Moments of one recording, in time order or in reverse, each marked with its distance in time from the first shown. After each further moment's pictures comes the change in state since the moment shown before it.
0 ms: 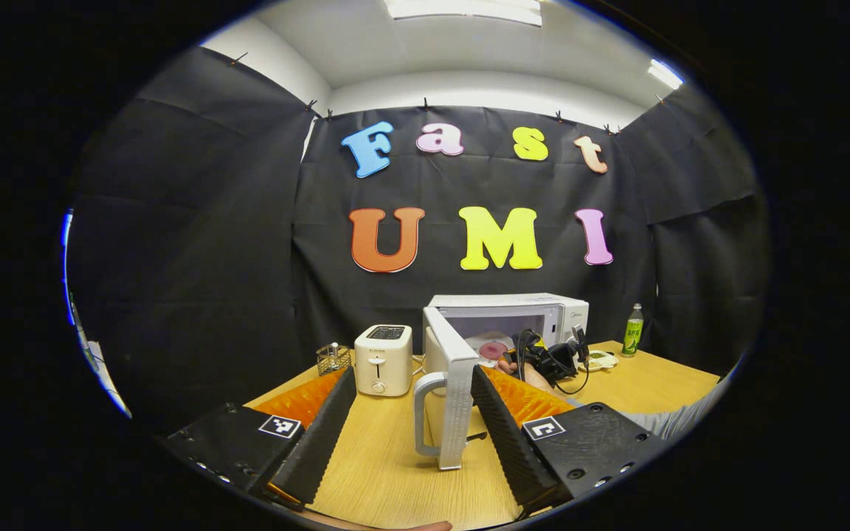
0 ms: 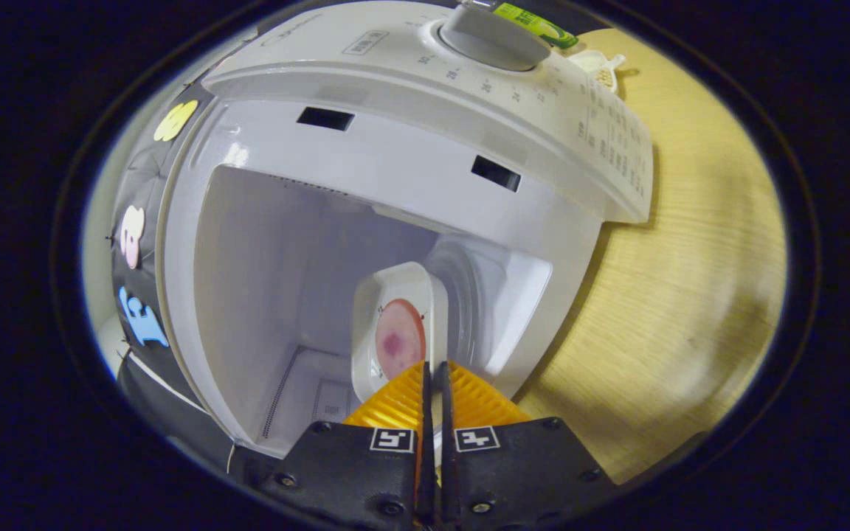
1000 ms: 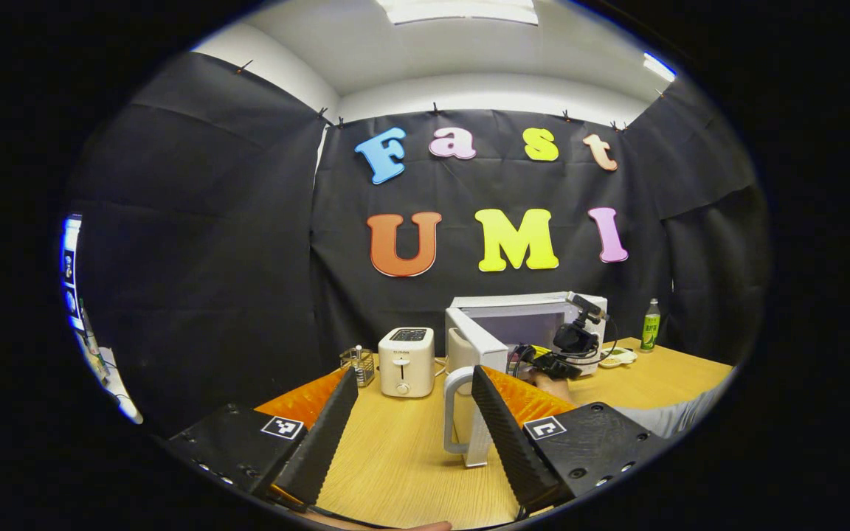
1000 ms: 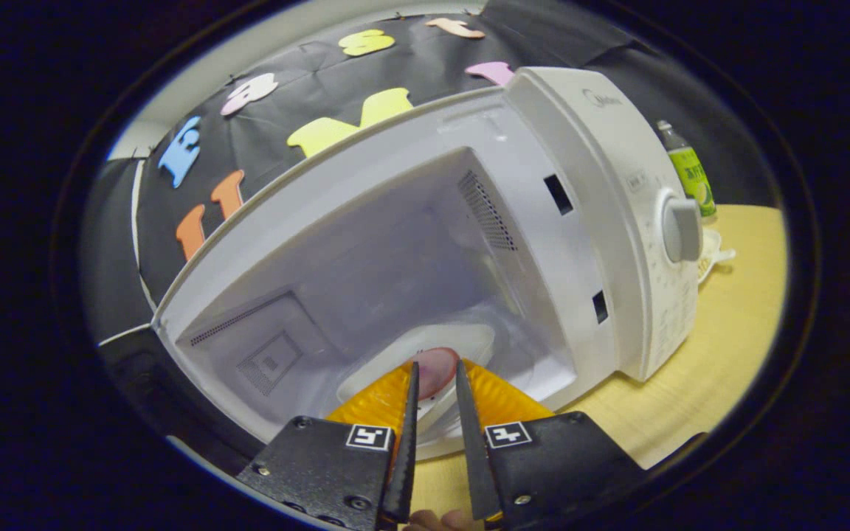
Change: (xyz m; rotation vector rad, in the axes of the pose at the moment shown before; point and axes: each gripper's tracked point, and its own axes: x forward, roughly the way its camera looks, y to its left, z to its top) left arm -0.012 0.034 -0.011 0.002 -0.009 0.077; right arm -0.011 0.014 0.025 -0.751 -0.199 -0.012
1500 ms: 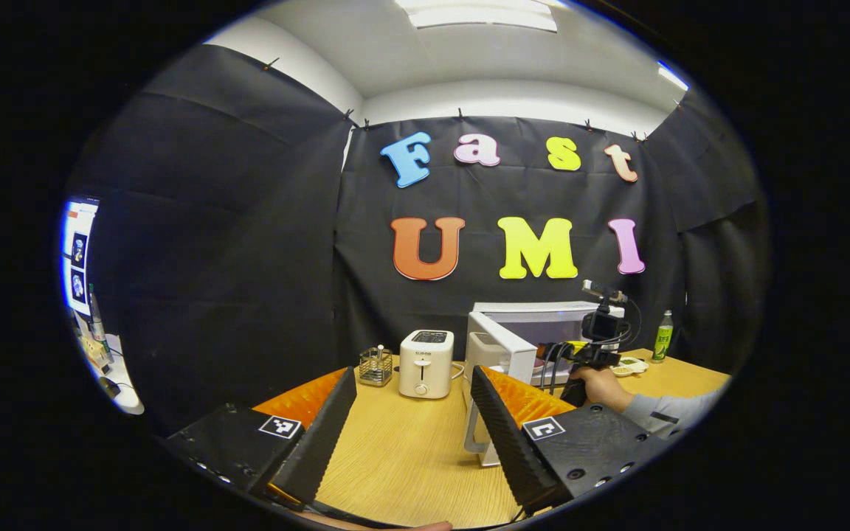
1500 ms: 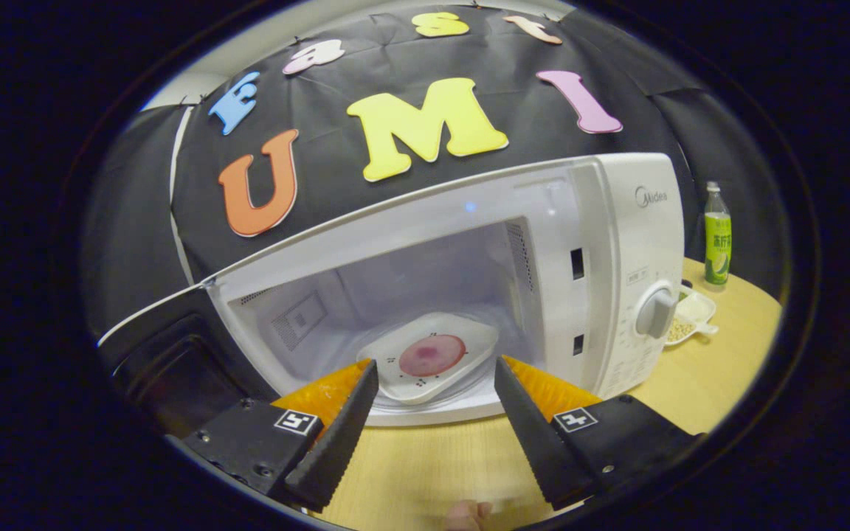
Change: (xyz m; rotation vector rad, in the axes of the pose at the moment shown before) left arm -0.007 0.029 -0.005 -0.043 -0.016 0.060; right arm -0.064 0.003 0.026 -0.214 0.137 0.074
